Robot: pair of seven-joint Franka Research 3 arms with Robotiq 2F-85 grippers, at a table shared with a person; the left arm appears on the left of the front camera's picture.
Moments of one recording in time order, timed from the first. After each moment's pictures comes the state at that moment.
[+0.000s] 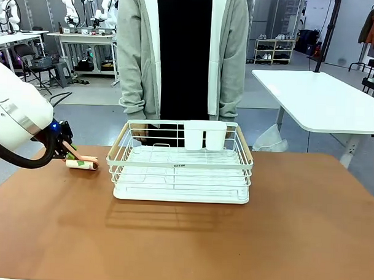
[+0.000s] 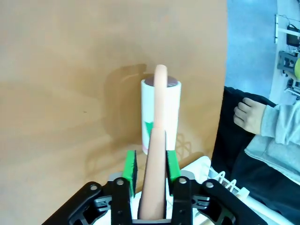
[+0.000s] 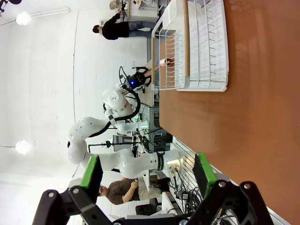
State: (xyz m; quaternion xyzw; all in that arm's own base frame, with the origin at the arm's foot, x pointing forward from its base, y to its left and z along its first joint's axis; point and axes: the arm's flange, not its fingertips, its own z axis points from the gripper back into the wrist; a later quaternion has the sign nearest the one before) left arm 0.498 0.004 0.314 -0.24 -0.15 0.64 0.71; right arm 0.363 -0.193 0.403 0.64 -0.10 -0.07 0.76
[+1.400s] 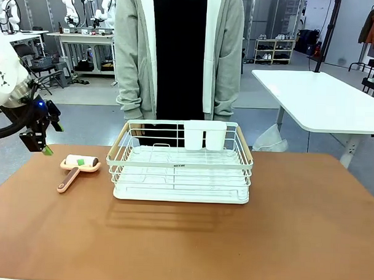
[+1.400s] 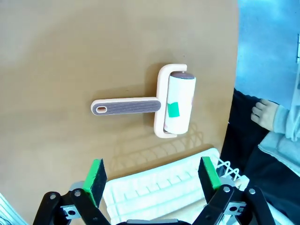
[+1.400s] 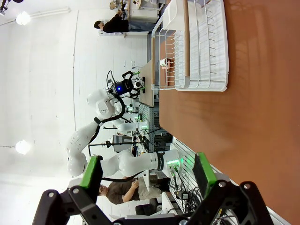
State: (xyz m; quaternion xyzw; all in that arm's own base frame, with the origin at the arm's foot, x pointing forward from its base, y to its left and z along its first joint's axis) left arm 0.462 0.001 0.391 -0.17 -0.11 0.68 0.71; right arm 0.363 -0.193 0.403 0.64 -0.10 -0.07 0.76
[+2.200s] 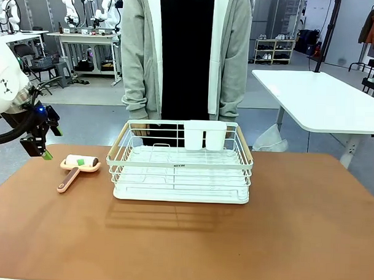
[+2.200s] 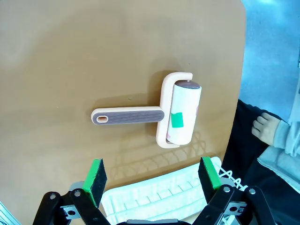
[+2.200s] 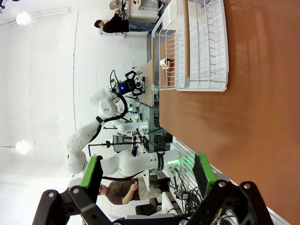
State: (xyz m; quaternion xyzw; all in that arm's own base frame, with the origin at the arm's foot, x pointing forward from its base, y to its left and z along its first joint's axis) left arm 0.466 0.007 0.376 -0.16 -0.11 0.69 0.70; right arm 0.363 -0.193 0.403 0.64 -0.10 -0.07 0.76
